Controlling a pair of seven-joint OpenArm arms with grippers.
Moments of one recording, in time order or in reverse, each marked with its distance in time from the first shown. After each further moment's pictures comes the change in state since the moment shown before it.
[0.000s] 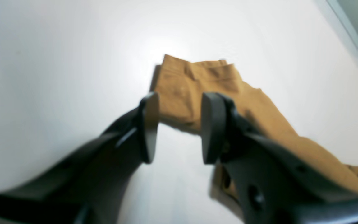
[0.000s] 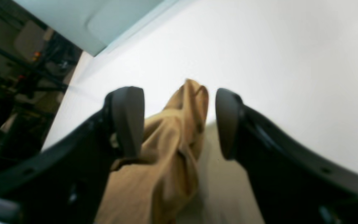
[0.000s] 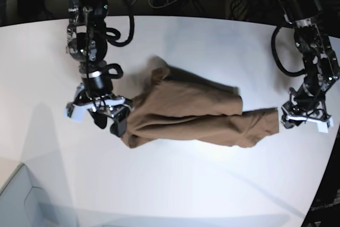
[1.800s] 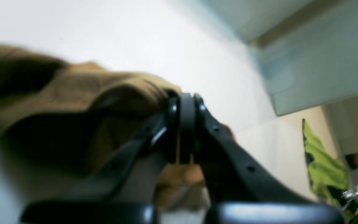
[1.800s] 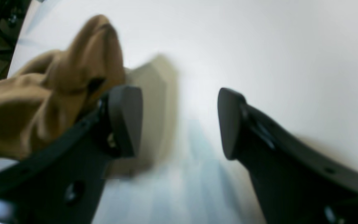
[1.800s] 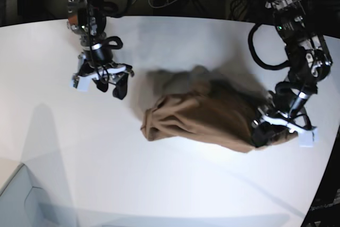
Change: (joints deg) left arm 4.2 8.9 4.3 26.8 -9.3 -0.7 7.6; right arm -8.1 2.8 -0.4 -4.2 0.0 0.4 -0.3
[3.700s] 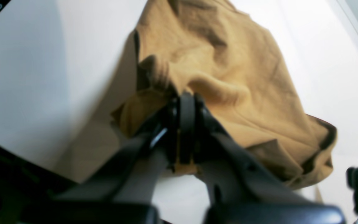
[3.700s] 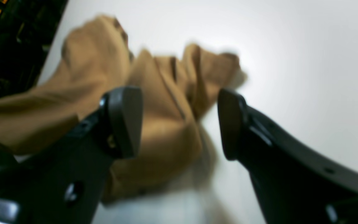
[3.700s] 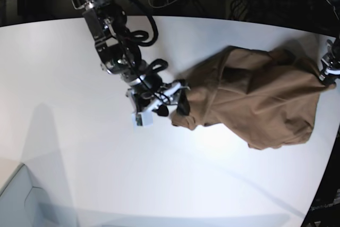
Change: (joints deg) left arm 18.6 -14.6 -22.6 -9.1 -4.7 0.2 0.4; right arm 17.6 1.7 -22.4 -5.7 -0.3 0.0 -11.5
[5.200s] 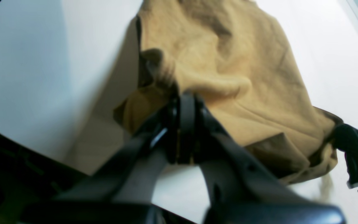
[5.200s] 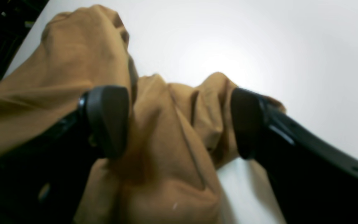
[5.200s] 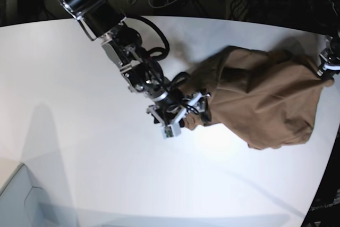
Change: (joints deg) left arm 1.8 0.2 0.3 0.3 0.0 0.0 0.0; right arm 13.6 -1.6 -12.2 -20.8 -0.1 0.0 10.4
